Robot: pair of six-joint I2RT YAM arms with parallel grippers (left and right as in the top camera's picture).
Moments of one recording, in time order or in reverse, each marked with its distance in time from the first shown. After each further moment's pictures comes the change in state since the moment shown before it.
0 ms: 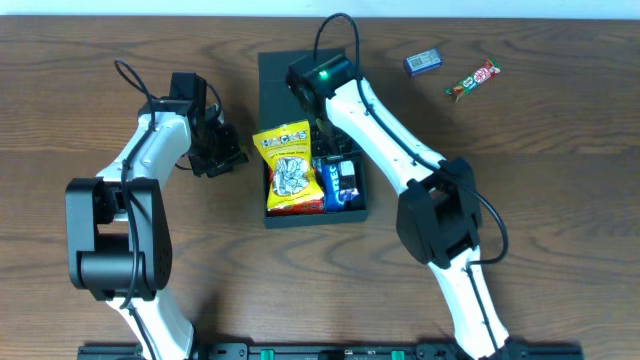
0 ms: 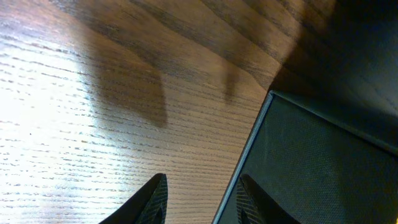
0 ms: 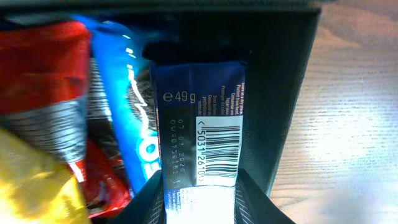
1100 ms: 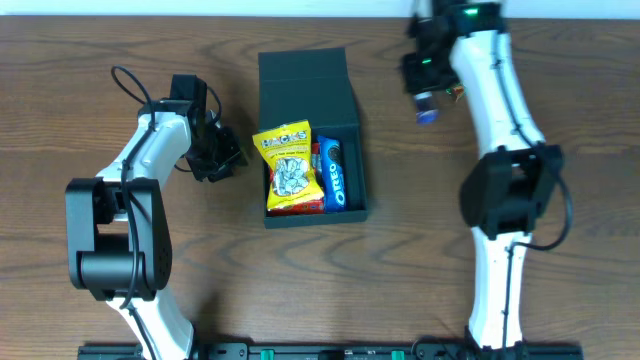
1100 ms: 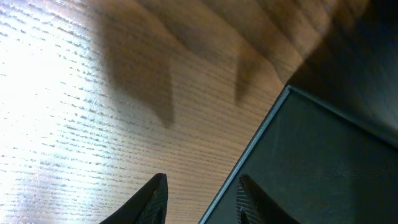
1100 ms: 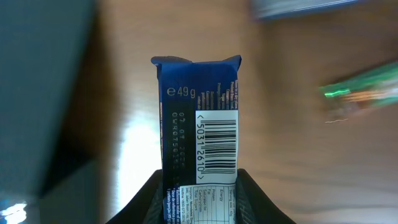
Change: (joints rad) left arm 0.000 0.000 0.000 -0.038 0.000 -0.124; right arm -0.417 0.018 0.187 0.183 -0.206 -0.565
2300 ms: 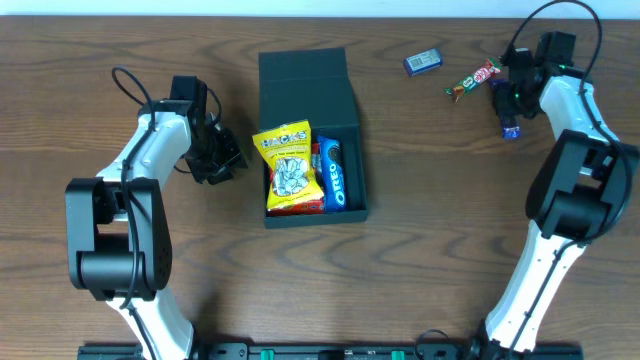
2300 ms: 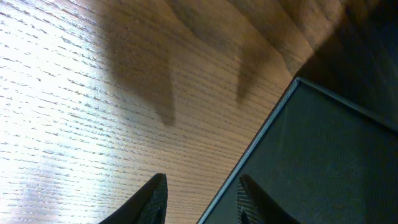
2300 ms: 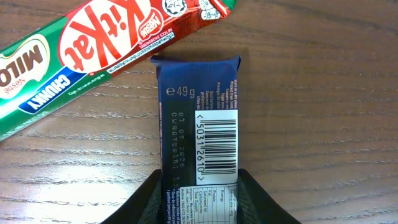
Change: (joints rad) left arm 0.000 0.000 0.000 -0.029 0.001 -0.008; right arm -0.446 -0.006 -0.490 0.682 -0.003 -0.326
